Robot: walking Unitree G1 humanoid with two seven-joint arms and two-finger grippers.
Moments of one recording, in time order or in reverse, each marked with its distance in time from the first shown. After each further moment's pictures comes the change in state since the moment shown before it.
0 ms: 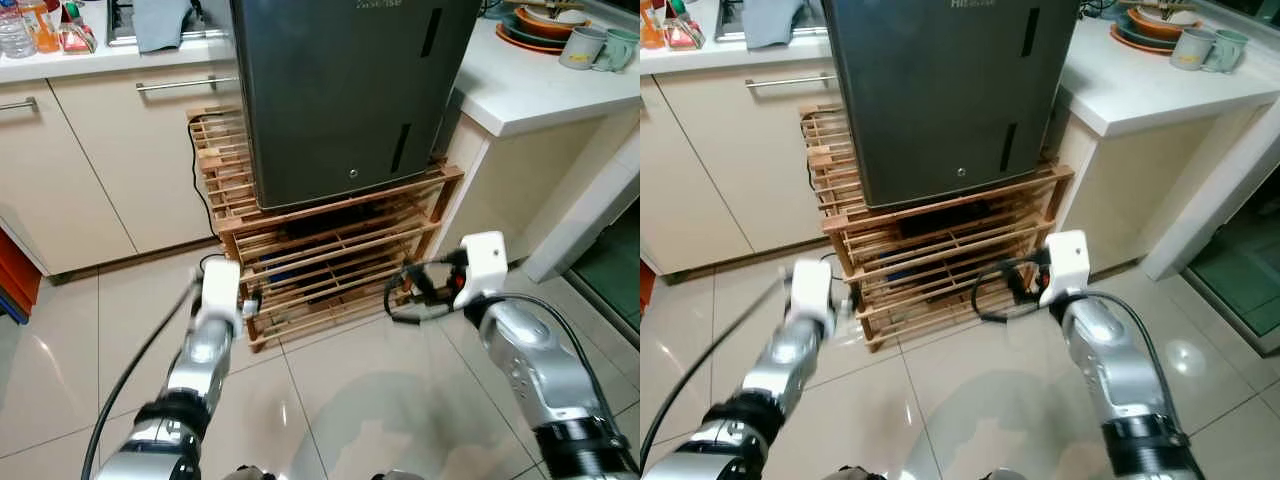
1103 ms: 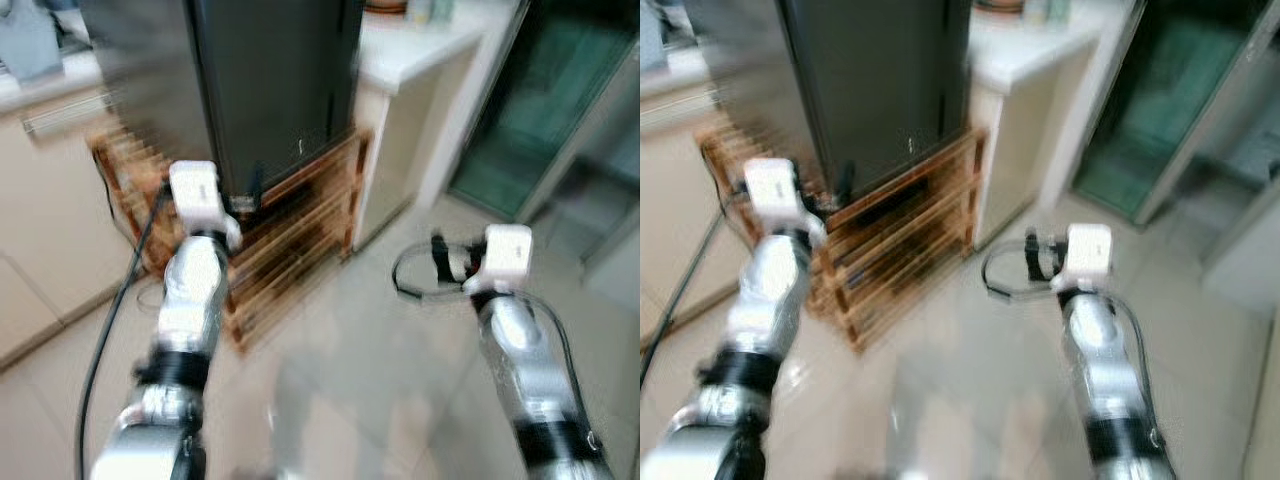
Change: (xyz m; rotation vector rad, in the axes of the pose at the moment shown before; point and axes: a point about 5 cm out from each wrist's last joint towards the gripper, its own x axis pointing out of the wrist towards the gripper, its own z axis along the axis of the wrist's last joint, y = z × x) left arm 0.004 -0.015 0.064 -0.073 -0.256 -0.084; right arm -0.005 -0.022 -0.018 0.043 -0.096 -0.233
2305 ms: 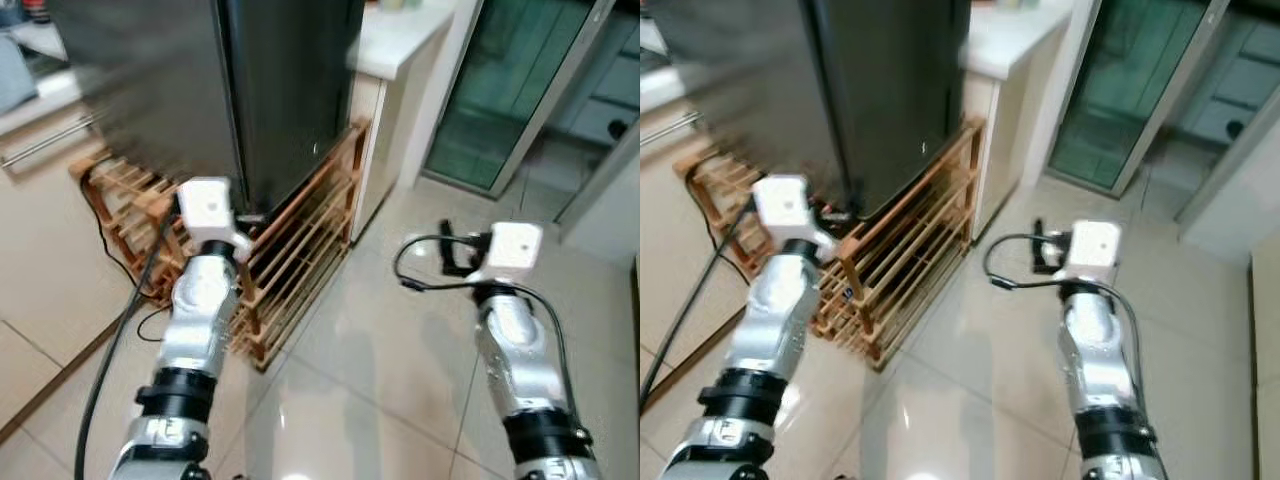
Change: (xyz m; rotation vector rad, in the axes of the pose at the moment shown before) left arm -0.015 0.002 -0.002 -0.043 0.014 0.070; right arm 0.009 0.007 0.012 -0.006 -0.094 -0.011
